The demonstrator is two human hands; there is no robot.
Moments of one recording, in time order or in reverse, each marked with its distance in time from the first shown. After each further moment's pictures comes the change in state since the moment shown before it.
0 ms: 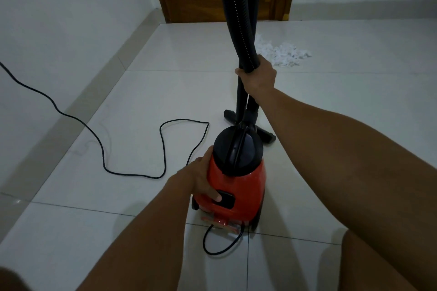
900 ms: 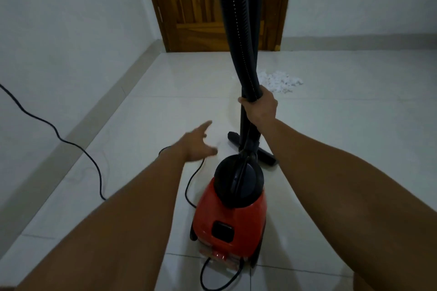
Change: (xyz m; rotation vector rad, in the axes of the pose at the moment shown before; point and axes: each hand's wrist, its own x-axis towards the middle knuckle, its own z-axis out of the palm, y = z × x) left_hand -0.009 0.074 -0.116 -0.060 0.277 0.101; right_hand -0.007 -0.006 -0.015 0.065 0.030 0.037
